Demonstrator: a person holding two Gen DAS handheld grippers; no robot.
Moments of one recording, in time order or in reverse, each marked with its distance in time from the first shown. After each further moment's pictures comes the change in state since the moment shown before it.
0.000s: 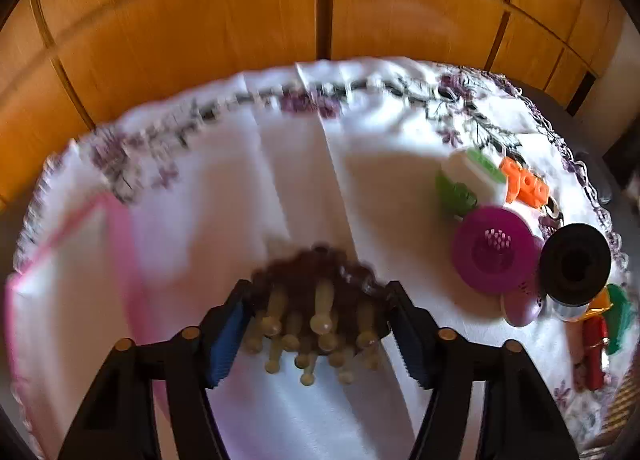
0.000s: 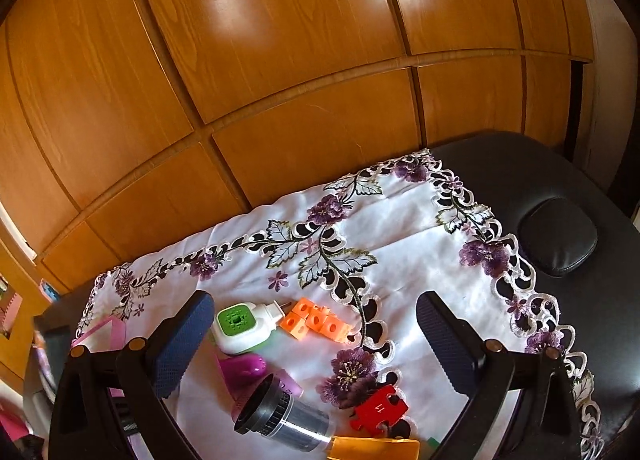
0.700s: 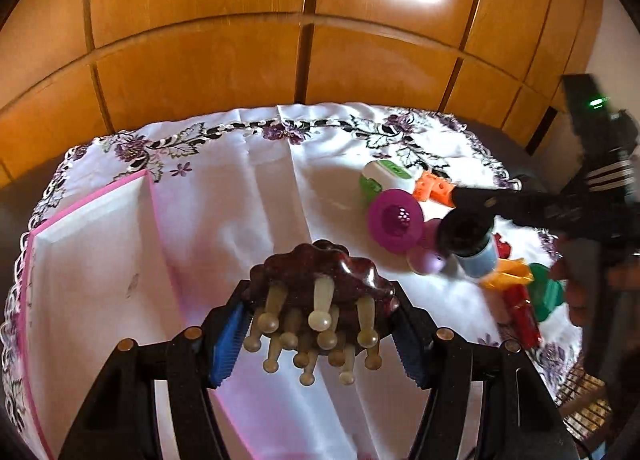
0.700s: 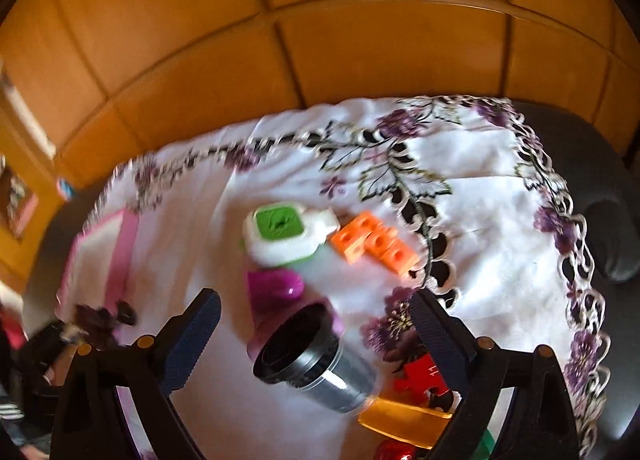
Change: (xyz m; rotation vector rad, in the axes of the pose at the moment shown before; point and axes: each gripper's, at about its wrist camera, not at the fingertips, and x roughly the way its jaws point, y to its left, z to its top) left arm -0.098 -0.012 -0.062 -0.037 -0.184 -0.096; right arm 0.045 0.047 -0.041 -0.279 0.313 0.098
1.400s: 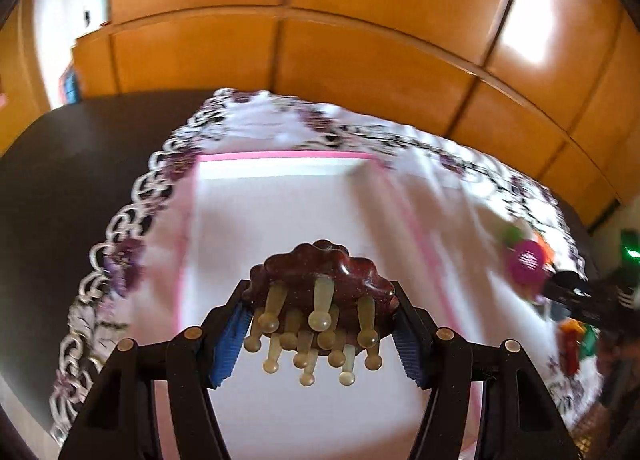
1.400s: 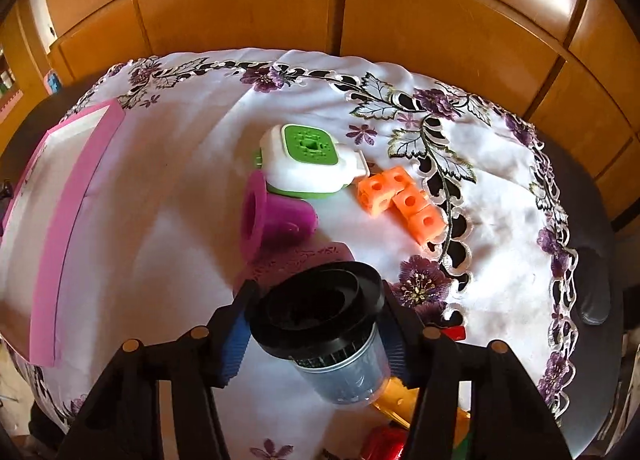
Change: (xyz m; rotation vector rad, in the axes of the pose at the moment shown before) left arm -0.056 0.176 -0.036 -0.330 -0.017 0.203; right arm 0.027 0.027 -0.020 -0.196 0.129 -0.124
